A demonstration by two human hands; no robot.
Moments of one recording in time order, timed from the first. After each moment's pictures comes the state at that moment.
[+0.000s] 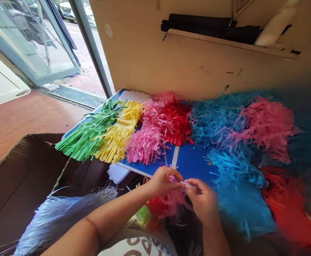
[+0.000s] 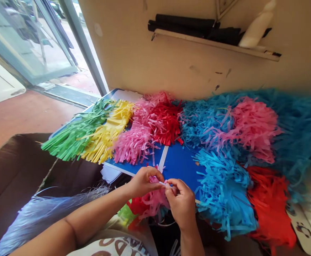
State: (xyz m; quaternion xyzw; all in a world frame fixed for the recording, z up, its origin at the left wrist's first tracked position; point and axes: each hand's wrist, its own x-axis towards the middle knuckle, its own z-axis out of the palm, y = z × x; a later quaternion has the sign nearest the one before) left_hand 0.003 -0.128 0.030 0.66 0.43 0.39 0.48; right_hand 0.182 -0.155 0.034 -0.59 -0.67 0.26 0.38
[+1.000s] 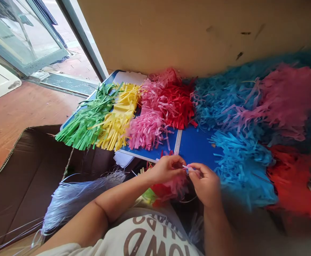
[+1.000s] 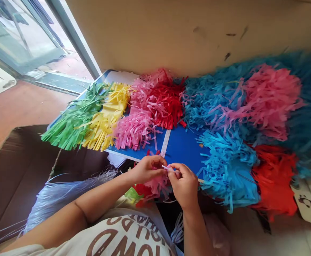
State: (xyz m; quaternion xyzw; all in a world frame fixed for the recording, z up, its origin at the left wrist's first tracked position) left_hand 0.009 -0.137 0.016 0.52 0.39 0.38 0.66; right_hand 0.181 -0.161 0.030 -0.62 -0.66 0.24 0.36
